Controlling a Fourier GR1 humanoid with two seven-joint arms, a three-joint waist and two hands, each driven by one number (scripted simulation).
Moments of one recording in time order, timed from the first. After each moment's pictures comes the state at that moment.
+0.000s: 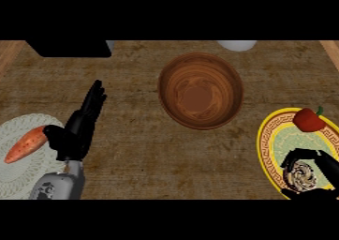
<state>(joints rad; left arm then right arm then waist) -0.14 0.07 -0.07 -1.56 -0.03 0.09 0.10 0.07 -0.41 -0.12 -1.33 0.44 0.42 -0.45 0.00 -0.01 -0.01</state>
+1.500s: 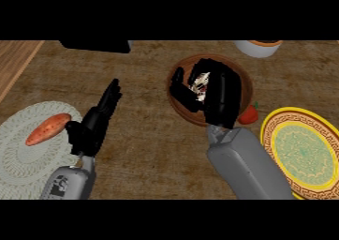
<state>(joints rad) -0.20 0.05 -0.12 -1.51 -0.05 0.05 0.10 -0.60 0.00 0.36 -1.43 0.90 -0.60 0.64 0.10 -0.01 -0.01</state>
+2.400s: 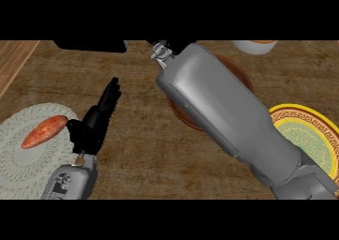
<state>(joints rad) -0.21 0.04 -0.11 -1.49 -0.06 0.07 0.08 -1.31 -0.01 0.33 -0.98 1.16 -0.39 1.20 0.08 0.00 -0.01</state>
